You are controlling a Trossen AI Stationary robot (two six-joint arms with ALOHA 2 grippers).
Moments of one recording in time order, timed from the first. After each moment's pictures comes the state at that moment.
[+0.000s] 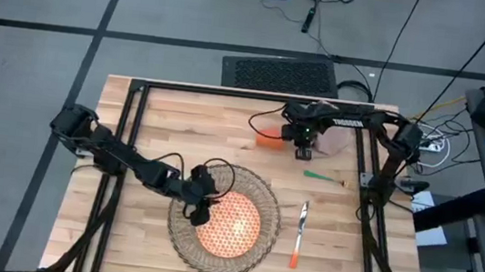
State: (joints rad) left arm -0.33 1.54 0.68 0.09 -0.29 -0.46; right arm -0.56 1.80 1.04 -0.67 0.05 -0.59
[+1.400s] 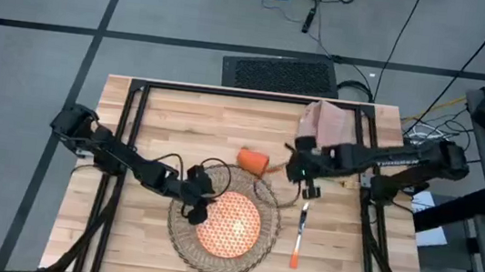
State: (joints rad) left arm -0.34 1.54 0.63 0.10 -0.29 -0.52; right arm 0.15 1.32 1.04 -0.85 0.33 -0.22
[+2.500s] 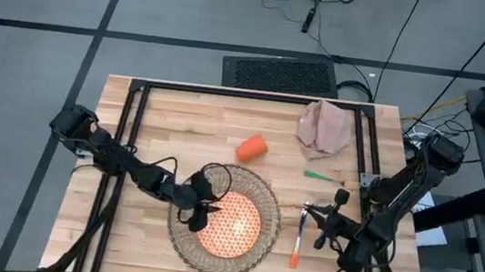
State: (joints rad) left arm -0.40 1.54 0.63 0.28 -0.30 -0.55; right arm 0.99 1.36 0.58 -0.49 1.23 0.88
